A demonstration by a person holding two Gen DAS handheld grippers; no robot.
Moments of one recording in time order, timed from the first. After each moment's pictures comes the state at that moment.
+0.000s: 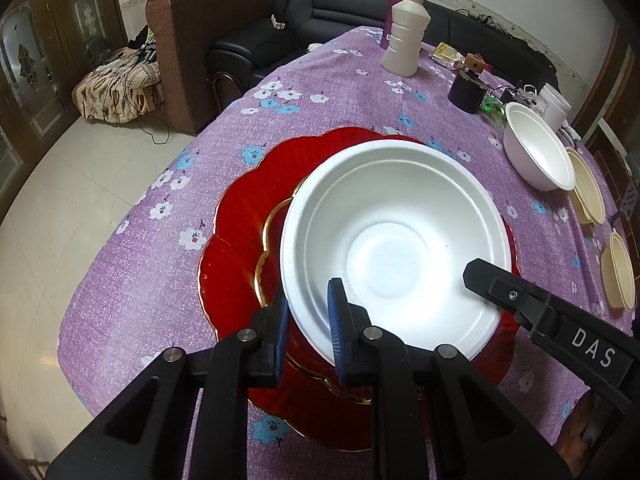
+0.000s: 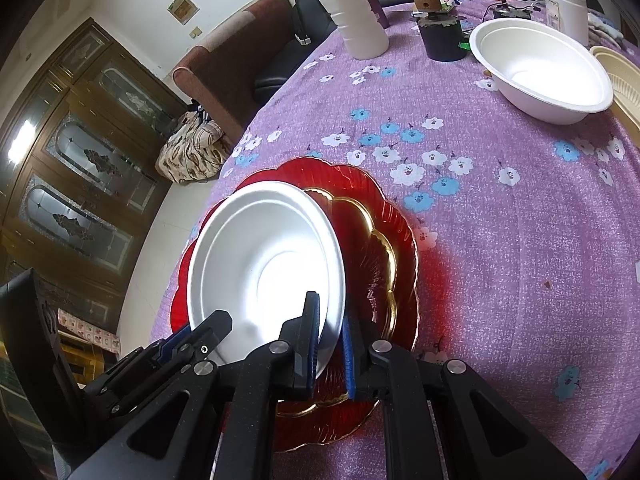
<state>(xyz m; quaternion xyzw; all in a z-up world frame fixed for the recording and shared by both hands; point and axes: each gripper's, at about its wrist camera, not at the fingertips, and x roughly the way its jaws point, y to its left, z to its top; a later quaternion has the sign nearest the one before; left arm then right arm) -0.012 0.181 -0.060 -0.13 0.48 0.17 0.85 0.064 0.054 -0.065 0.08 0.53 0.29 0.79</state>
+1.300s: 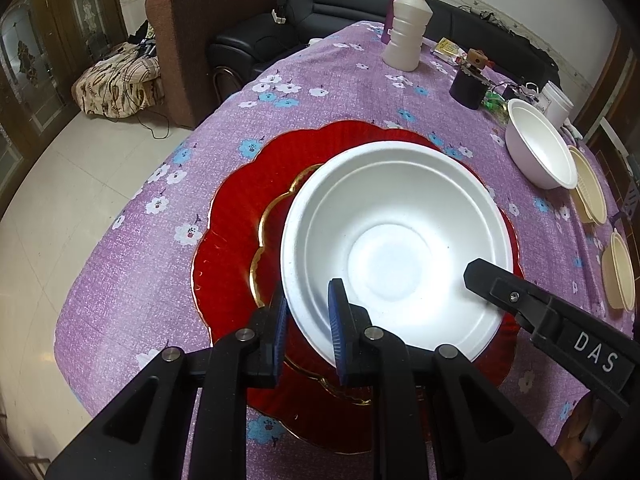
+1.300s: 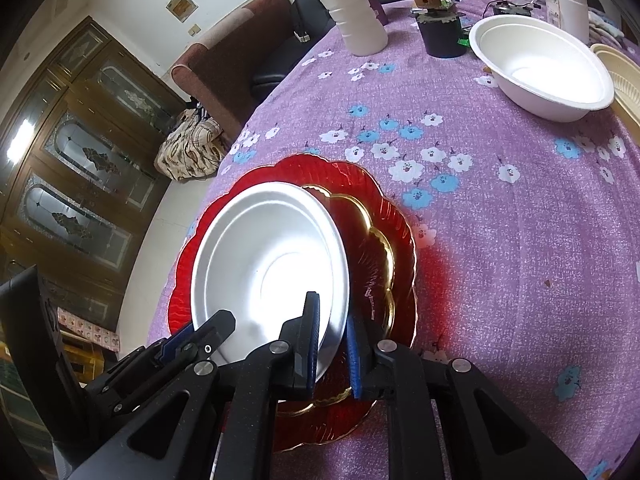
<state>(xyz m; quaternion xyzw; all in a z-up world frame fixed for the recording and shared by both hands) -0.008 0.180 -0.062 -0.13 0.48 0.17 0.85 0.062 0.052 -0.064 0.08 0.54 0.29 0.79</state>
